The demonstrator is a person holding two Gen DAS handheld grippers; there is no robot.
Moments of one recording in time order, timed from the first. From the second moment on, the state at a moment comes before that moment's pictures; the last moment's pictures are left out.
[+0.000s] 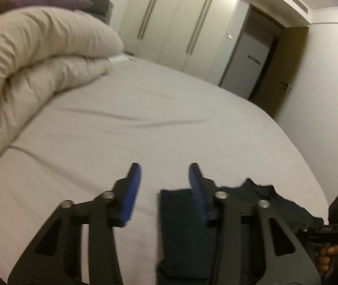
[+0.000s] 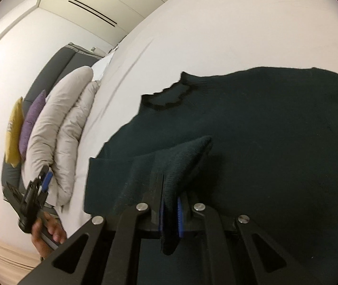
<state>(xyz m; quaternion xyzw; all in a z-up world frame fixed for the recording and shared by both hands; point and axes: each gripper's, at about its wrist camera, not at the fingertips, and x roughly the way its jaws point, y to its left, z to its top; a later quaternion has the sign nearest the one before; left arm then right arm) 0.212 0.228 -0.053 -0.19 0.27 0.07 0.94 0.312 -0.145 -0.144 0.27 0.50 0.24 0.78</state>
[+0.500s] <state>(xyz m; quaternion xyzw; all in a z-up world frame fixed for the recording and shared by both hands) 0.255 0.128 -0.158 0.05 0.42 0.04 0.90 0.314 -0.149 -0.171 0.28 0.52 0.22 0.78</state>
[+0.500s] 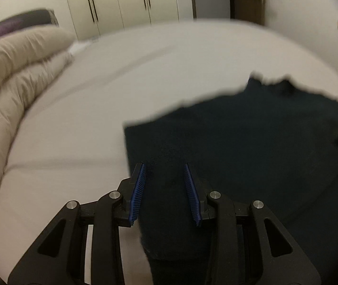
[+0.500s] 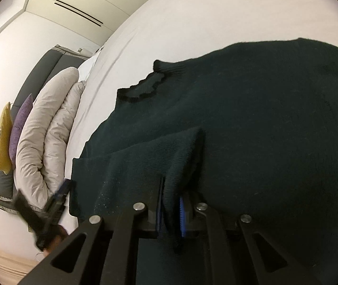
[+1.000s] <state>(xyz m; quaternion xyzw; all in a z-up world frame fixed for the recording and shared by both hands) 0.260 0.132 -0.168 0.07 0.43 0.07 0.90 0.287 -0.086 -0.135 0.23 0.49 0.26 0.80</state>
